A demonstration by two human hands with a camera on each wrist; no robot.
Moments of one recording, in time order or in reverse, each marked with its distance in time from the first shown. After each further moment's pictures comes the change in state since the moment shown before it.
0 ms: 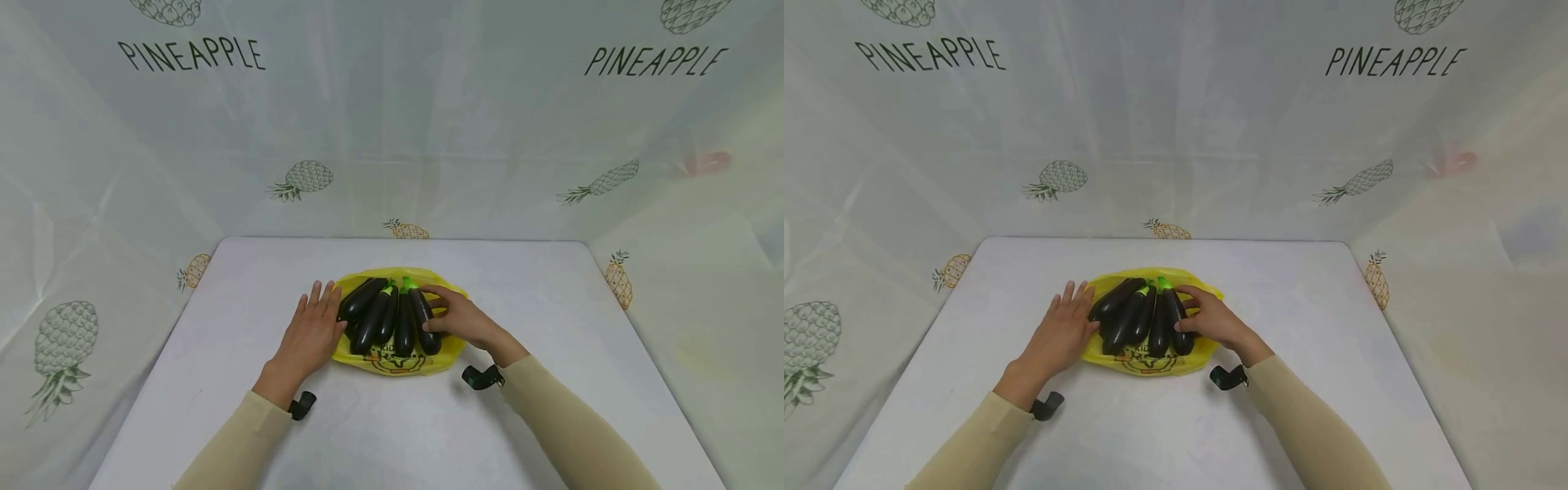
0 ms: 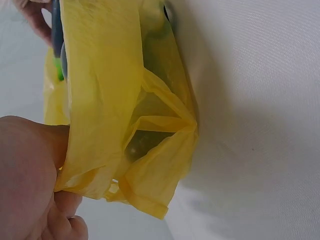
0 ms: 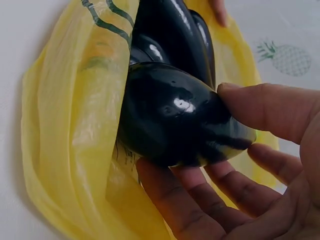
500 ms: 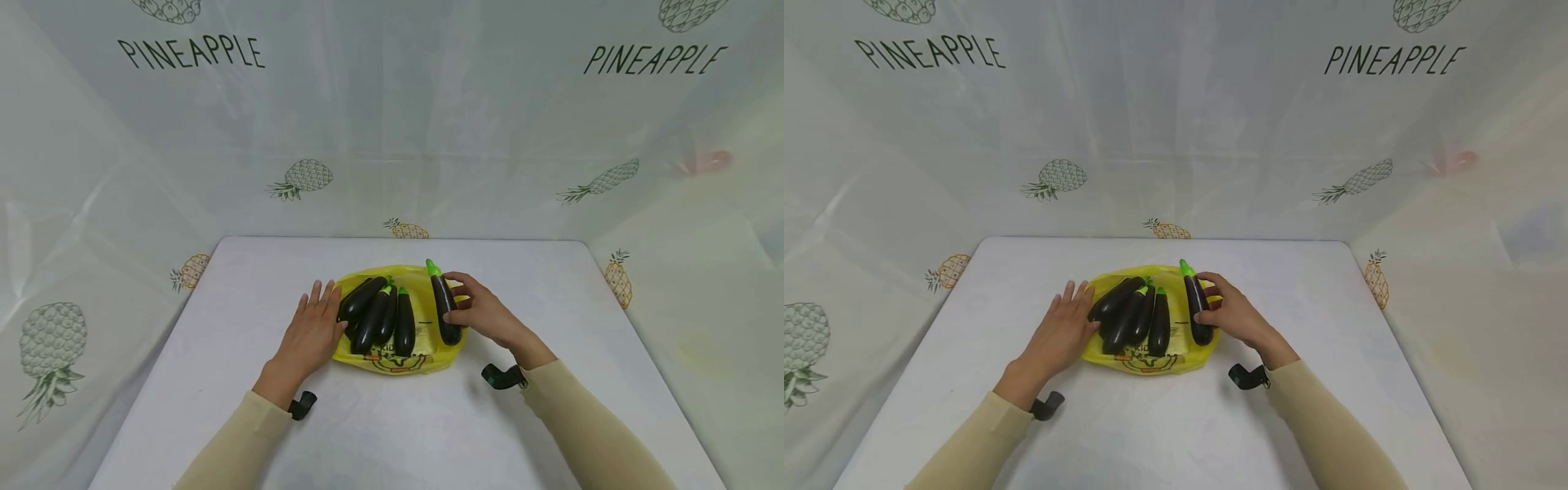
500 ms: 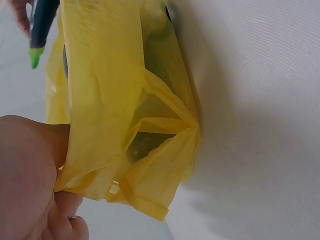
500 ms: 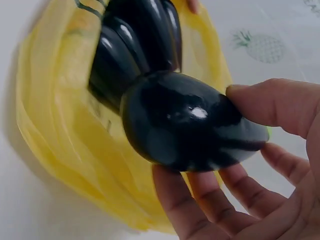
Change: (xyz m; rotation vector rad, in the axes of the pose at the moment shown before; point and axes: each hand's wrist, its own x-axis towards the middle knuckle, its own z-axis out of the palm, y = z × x) left_hand -0.001 0.003 0.001 0.004 0.005 0.002; right_hand -0.026 -0.005 -0.030 -0.105 0.137 -0.038
